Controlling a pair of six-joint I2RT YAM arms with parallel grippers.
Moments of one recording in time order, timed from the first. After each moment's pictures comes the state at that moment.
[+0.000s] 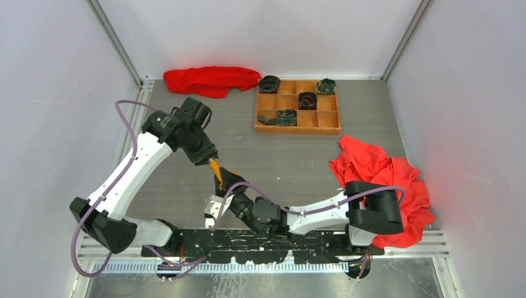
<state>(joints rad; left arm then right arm) -0.54 1.34 1.48 -1.34 -0.08 -1.10 1.50 1.63 0.79 1.06 0.67 -0.98</state>
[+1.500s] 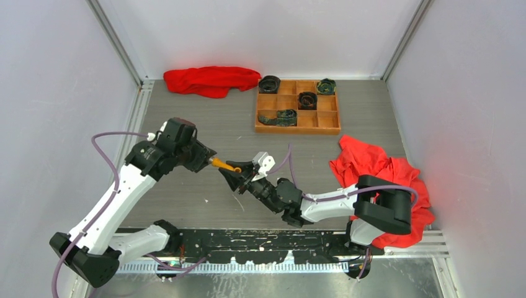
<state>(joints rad) -0.53 1.05 1.17 -1.03 -0.14 -1.36 1.28 1.53 0.61 1.26 0.39 0.10</state>
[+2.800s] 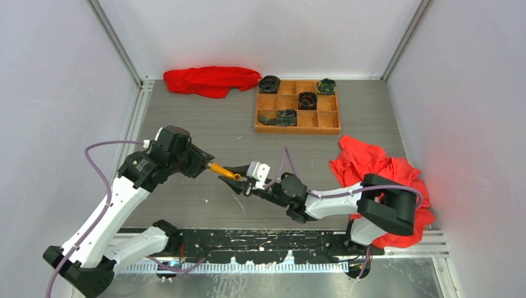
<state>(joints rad) -0.54 0.94 1.10 -1.02 -0.14 -1.39 1.21 1.51 0.57 1.26 0.00 -0.13</state>
